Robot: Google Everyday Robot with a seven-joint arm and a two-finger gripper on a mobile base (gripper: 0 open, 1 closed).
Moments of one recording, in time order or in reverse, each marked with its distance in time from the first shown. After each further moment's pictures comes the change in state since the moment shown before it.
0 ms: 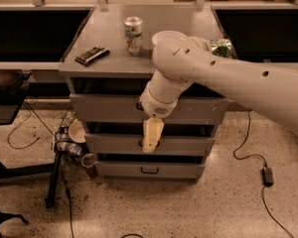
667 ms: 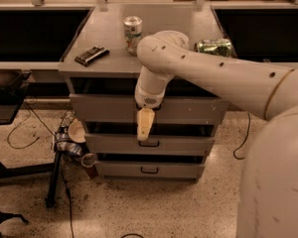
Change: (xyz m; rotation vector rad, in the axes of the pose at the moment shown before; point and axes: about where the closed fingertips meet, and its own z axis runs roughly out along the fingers) arm 0.009 -0.059 0.043 -0.031 0.083 0.035
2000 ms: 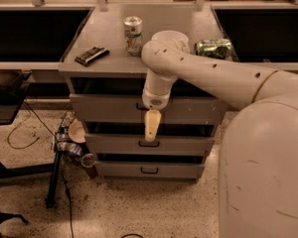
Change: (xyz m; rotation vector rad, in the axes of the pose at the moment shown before) arm 0.035 -0.010 0.028 -0.088 0.072 0.072
